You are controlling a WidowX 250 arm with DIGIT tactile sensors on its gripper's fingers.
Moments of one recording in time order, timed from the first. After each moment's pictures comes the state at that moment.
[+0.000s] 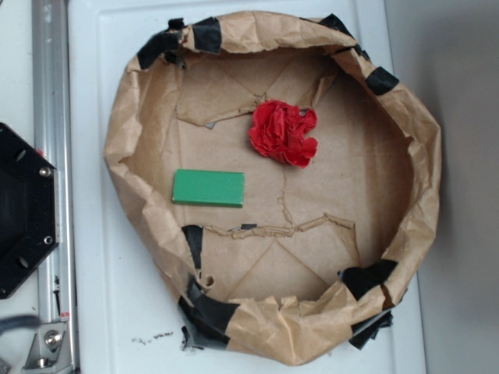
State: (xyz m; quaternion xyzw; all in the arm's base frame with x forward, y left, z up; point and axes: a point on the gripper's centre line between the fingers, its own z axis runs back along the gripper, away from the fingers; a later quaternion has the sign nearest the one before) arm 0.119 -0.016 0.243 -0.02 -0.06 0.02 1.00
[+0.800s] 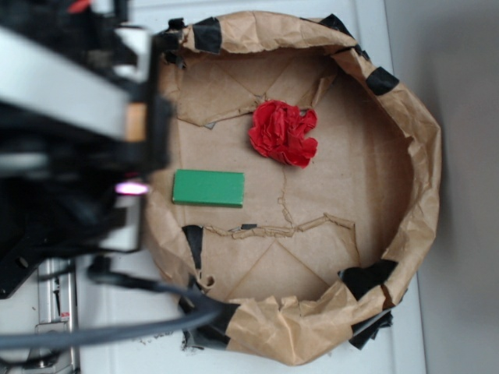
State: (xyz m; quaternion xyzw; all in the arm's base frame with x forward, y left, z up) arm 0.213 -0.003 0.206 0.05 -0.11 -0.14 0.98
